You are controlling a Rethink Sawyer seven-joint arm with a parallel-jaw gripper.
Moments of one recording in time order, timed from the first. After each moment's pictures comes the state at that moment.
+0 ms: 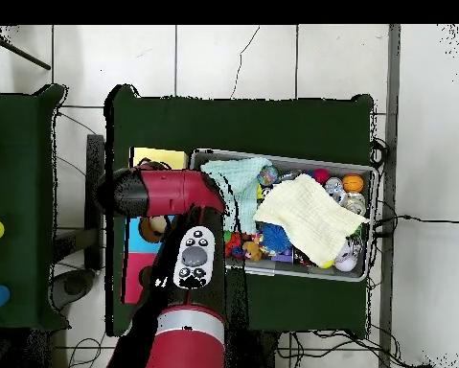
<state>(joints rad) 0.13 -0.44 -0.14 1.38 0.07 0.45 2.24</state>
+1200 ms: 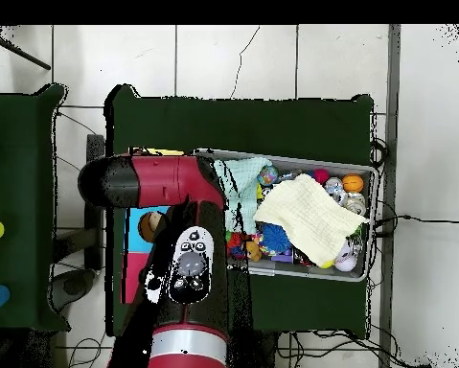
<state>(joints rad) 0.13 -0.52 -0.14 1.32 0.06 0.59 2.24</state>
